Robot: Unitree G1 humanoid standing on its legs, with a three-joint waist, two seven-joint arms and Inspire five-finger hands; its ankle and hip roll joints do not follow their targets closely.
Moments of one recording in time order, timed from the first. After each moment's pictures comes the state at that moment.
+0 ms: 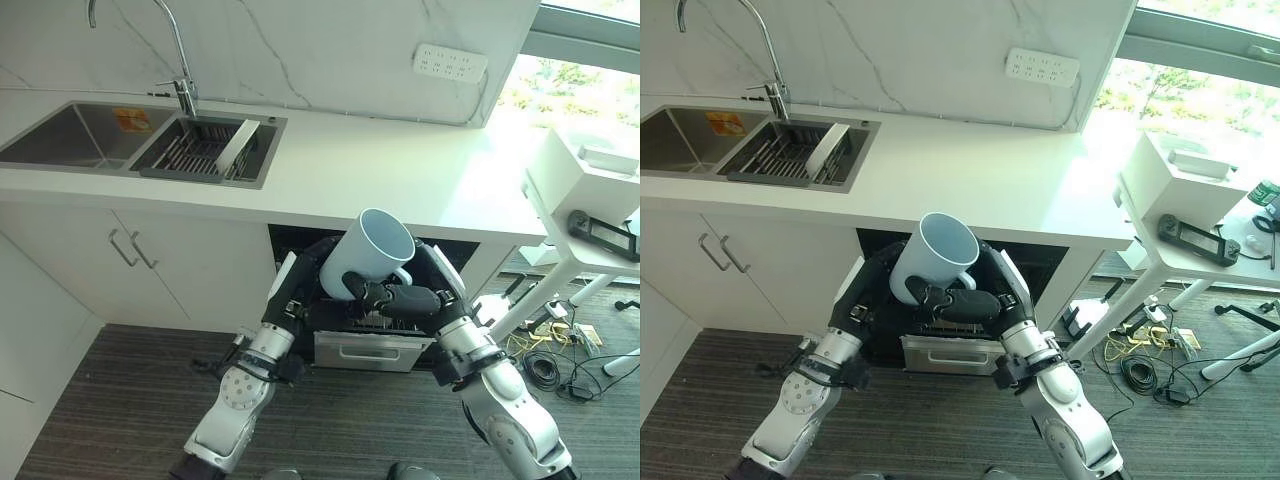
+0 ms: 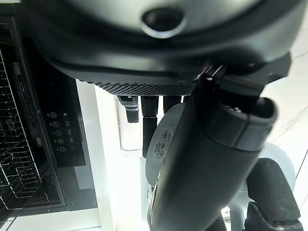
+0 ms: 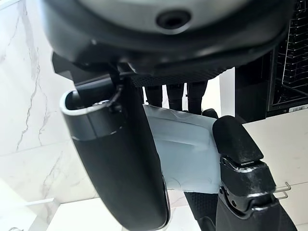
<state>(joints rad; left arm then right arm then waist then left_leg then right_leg) -0.03 0.37 -0.34 -0.09 -0.22 -0.29 0.03 0.01 -0.38 0.28 -0.38 0.63 0.01 -0.01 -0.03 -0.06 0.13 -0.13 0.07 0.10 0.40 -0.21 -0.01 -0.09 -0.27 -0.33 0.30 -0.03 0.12</state>
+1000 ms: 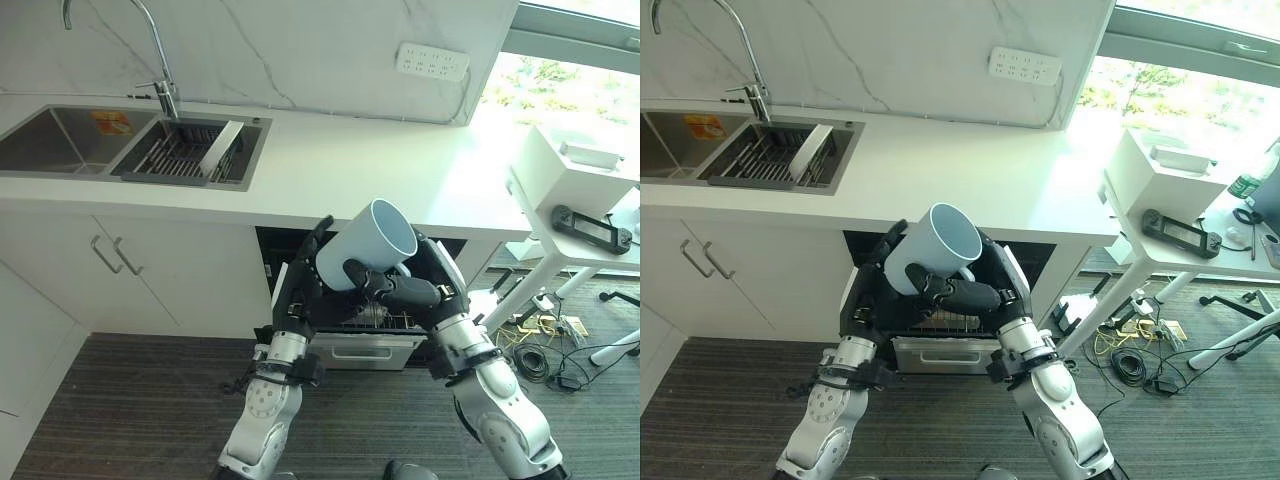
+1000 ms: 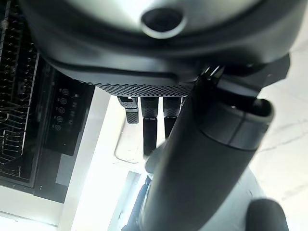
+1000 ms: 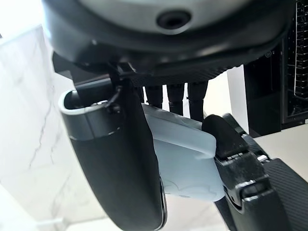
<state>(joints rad) 0.02 0.16 -0.34 -0.03 -0.42 -0.29 0.25 -0.01 -0.30 0.27 -0.38 0.63 -0.04 -0.12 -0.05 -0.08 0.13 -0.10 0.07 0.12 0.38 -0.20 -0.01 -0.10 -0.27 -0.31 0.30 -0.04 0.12</state>
